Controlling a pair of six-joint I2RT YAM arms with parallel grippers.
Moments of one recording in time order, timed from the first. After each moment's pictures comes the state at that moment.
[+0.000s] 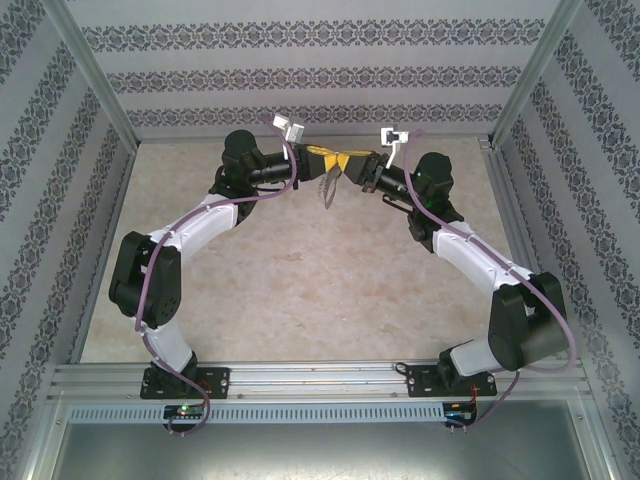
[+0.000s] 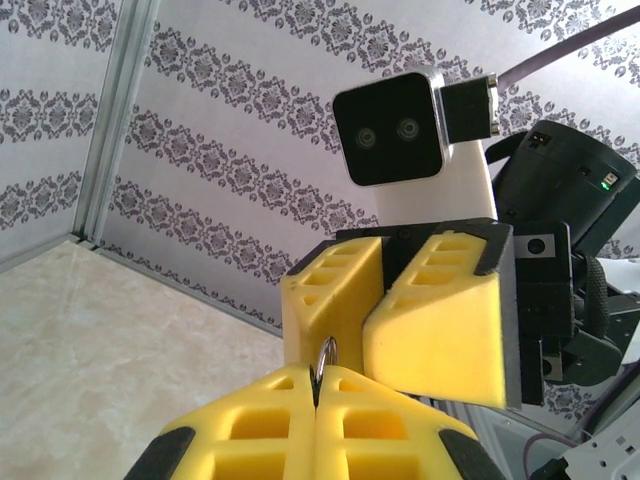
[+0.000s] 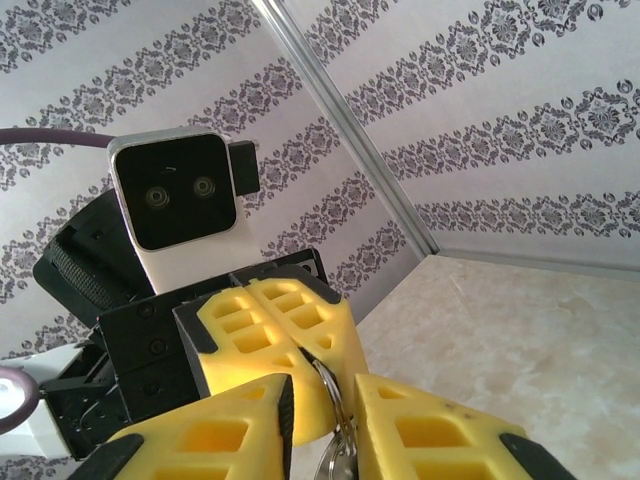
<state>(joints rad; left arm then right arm) -0.38 1.76 1.32 0.60 0.97 -0.51 0.32 1.45 0.99 0.60 -0.73 0.70</state>
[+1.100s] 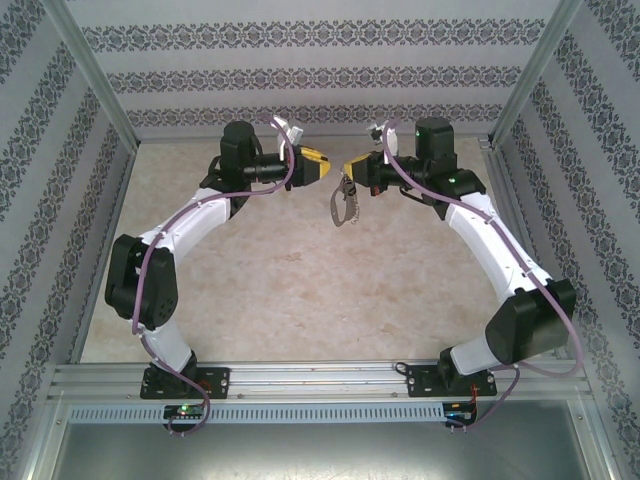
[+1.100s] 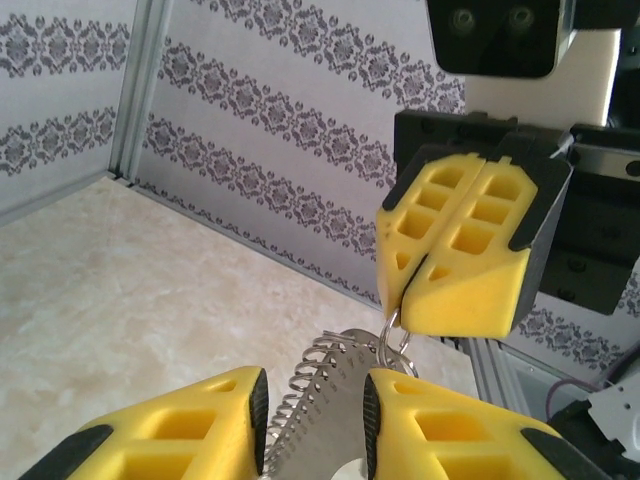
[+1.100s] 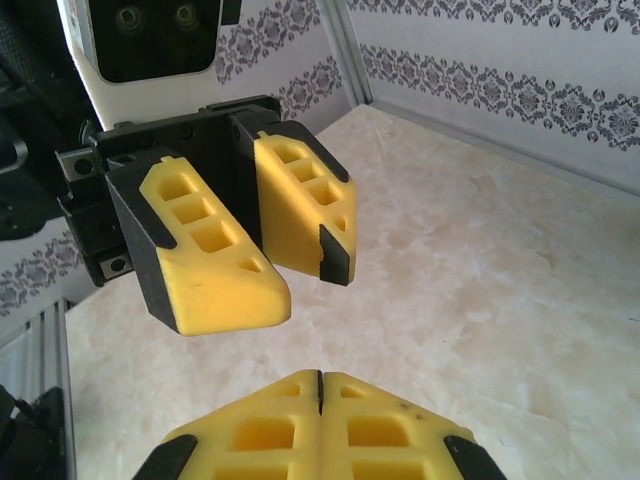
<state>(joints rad) -0.34 1.74 1.39 0.23 1.00 -0.28 0.28 1.48 1.40 -0.40 -0.80 0.02</state>
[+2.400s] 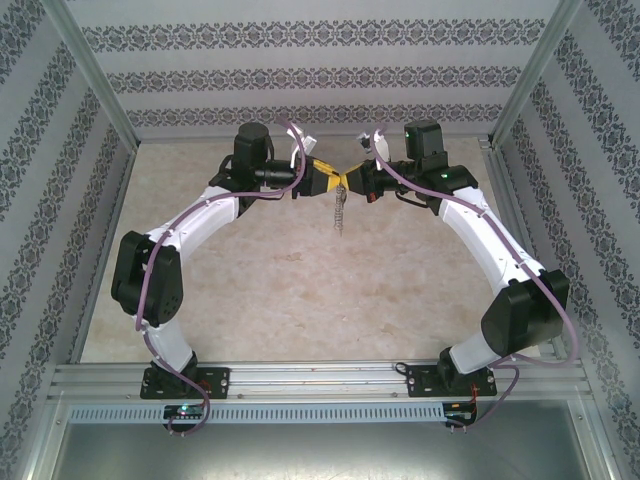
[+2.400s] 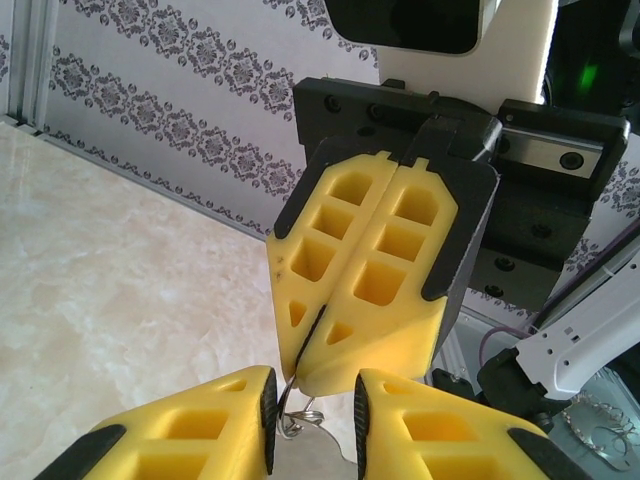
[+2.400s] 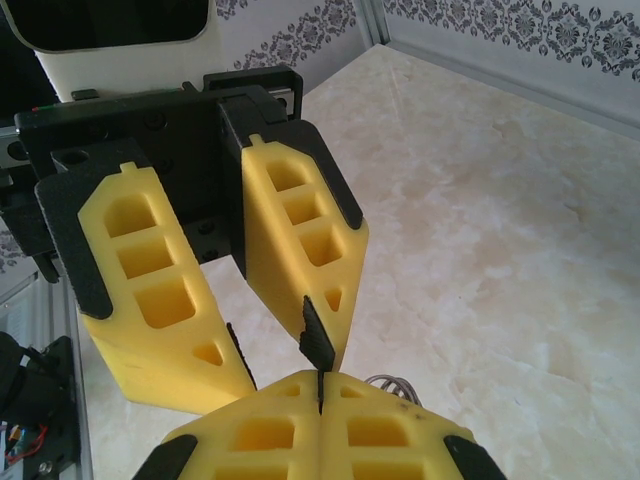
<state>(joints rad) -0.39 1.78 1.43 0.12 1.11 -0.24 0.30 1.53 1.43 -0.50 -0.81 -0.06</state>
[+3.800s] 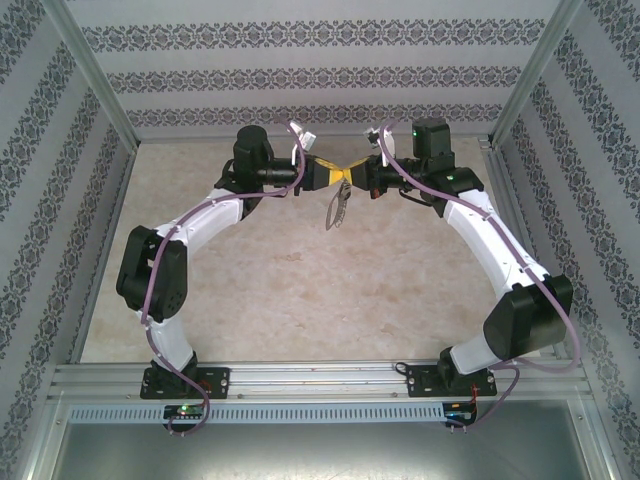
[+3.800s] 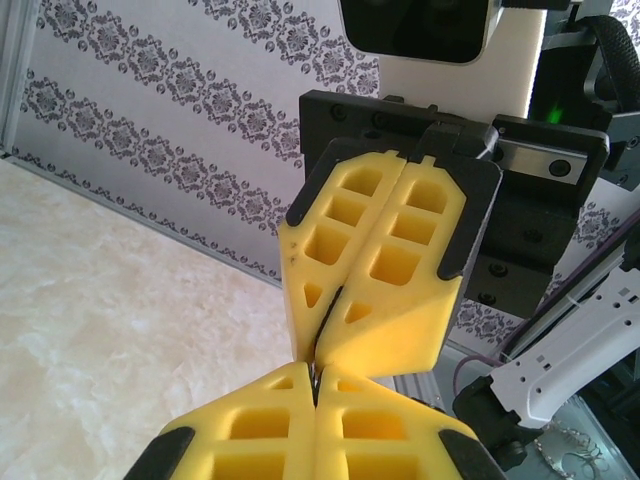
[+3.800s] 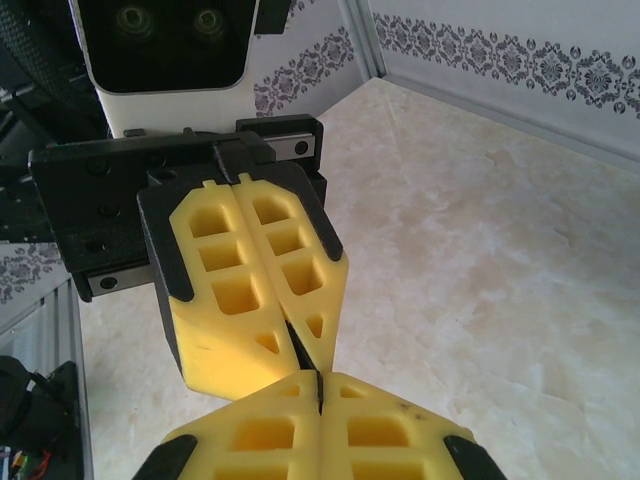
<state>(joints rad) -0.39 1.82 1.39 0.41 1.13 -0.46 0.28 1.50 1.40 -0.43 -0.83 0.00</state>
